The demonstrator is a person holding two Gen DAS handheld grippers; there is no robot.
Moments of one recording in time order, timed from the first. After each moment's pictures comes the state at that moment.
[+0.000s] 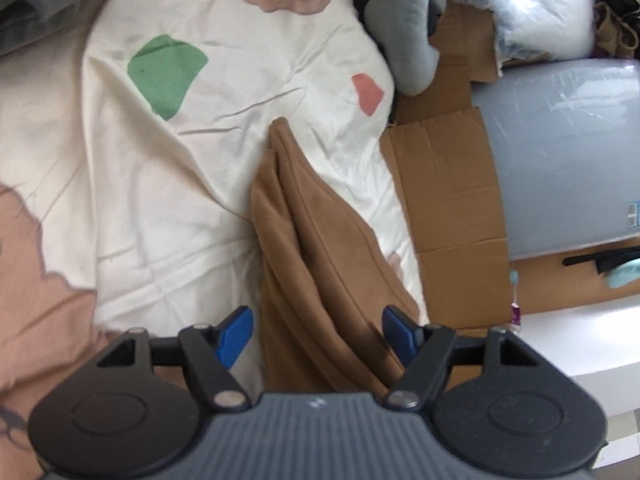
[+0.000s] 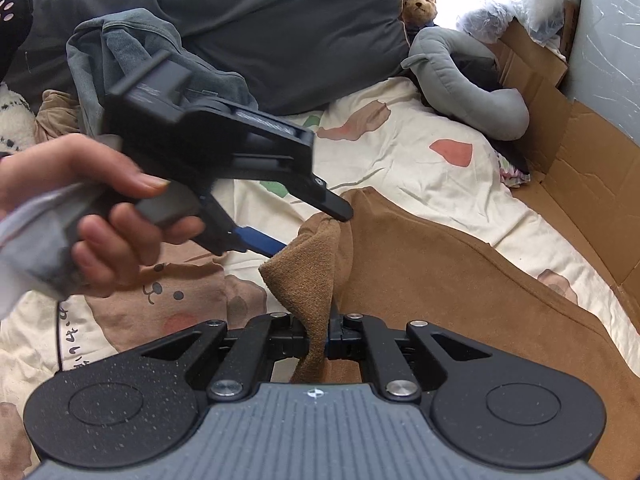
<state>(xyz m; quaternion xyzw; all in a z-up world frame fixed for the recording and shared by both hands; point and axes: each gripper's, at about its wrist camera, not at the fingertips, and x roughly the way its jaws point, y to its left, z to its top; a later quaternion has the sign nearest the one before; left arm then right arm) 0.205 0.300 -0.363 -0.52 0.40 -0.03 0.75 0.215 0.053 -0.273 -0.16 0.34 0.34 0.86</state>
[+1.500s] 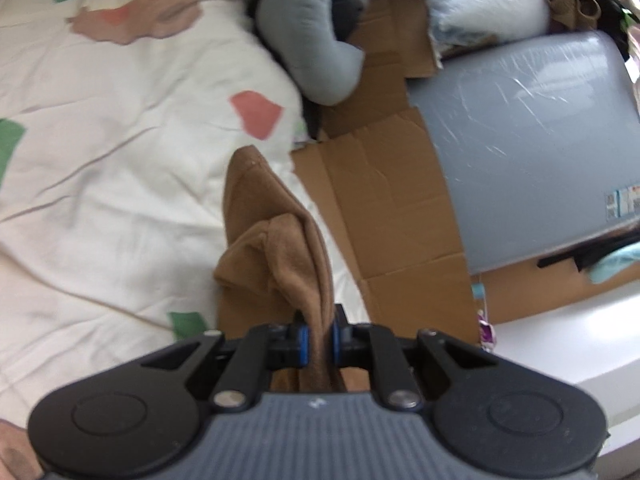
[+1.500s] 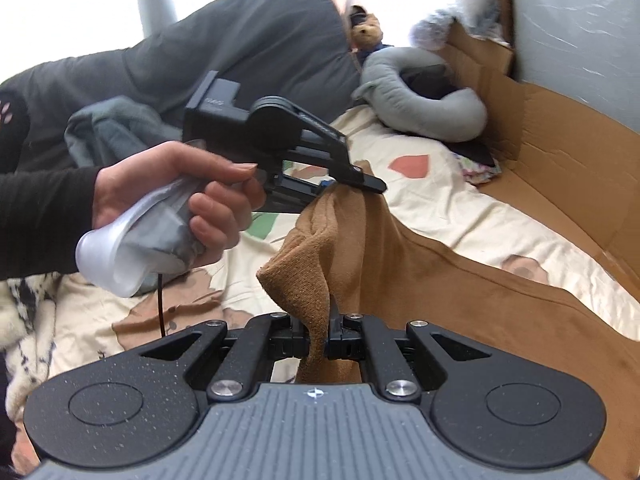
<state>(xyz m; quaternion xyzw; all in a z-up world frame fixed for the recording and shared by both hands) 0.293 0.248 -0.297 -0.50 0.36 -0.07 0.79 0.228 -0.042 -0.224 -0.04 0.34 0.34 0.88</state>
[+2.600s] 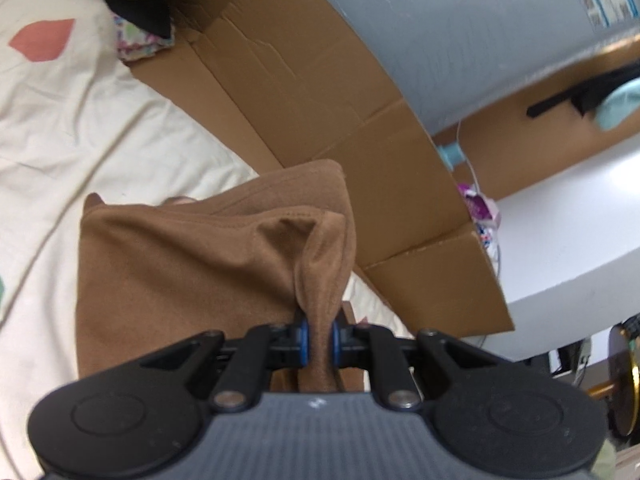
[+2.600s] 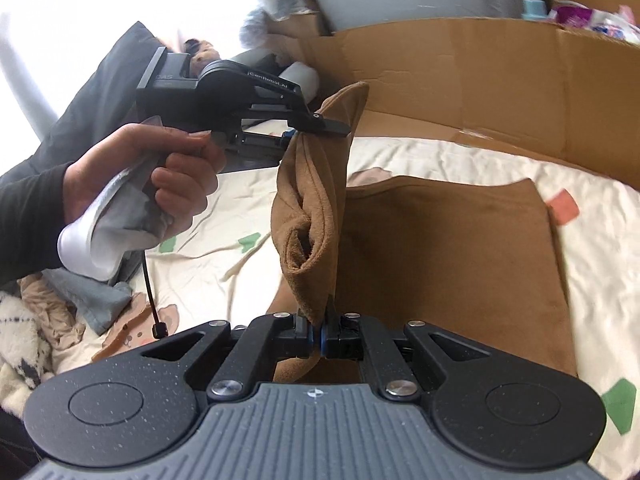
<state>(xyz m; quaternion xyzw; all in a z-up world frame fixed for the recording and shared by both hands) 0.365 0.051 -0.267 -0.35 0.45 -0.15 0.81 0.192 -0.213 -0.255 0.13 0.39 0.20 0.89</state>
